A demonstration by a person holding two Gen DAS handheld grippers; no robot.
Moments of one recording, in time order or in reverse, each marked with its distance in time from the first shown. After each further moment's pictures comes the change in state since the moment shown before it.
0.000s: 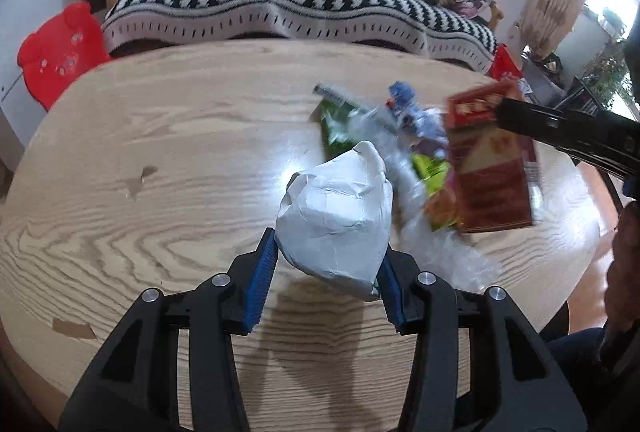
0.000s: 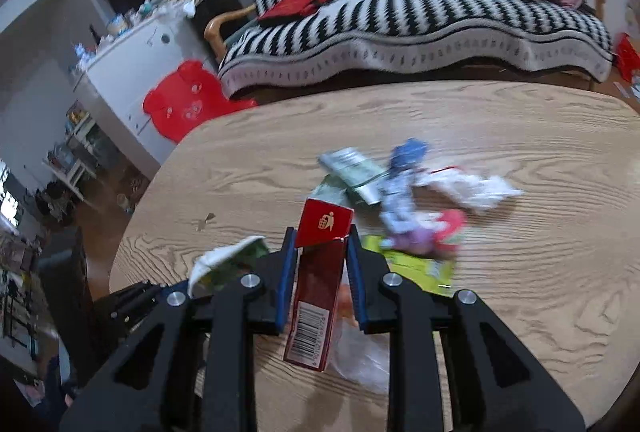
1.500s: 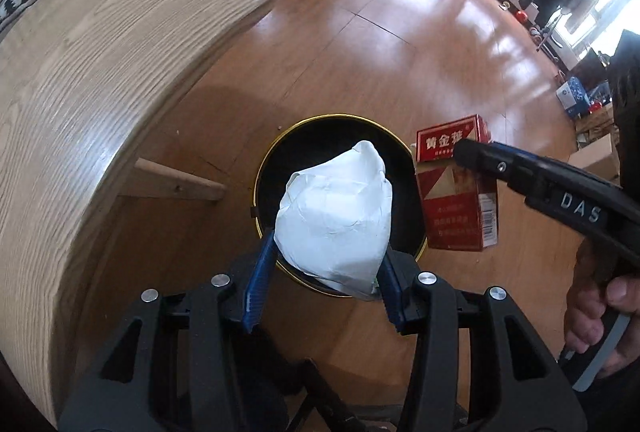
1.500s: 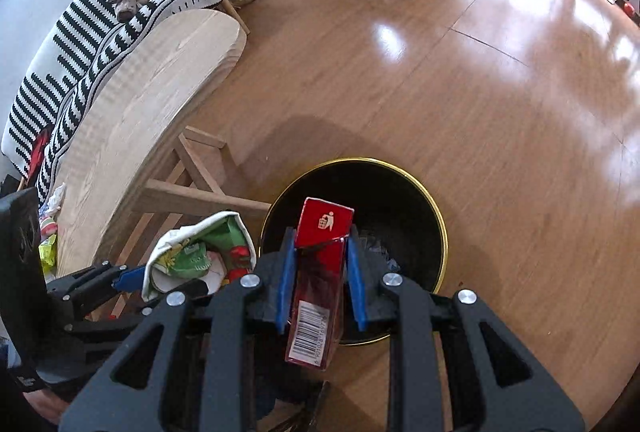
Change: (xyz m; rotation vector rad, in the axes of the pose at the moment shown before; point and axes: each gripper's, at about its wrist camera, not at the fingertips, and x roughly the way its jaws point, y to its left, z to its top) left arm 0.107 -0.502 -0.186 0.770 0.442 -0.463; right arm -0.290 -0.381 -0.363 0.827 -0.067 -0.554
